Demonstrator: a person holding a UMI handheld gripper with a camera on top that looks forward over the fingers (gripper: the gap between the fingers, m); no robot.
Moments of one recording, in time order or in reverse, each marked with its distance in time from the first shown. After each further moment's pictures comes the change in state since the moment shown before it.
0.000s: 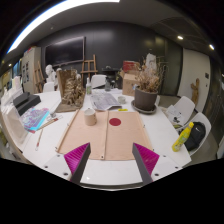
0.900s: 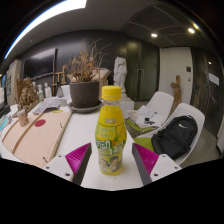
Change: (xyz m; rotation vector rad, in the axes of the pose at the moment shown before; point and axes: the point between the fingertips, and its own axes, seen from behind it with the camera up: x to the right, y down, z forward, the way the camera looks) arm 0.447 0.086 0.200 0.168 0.164 0.100
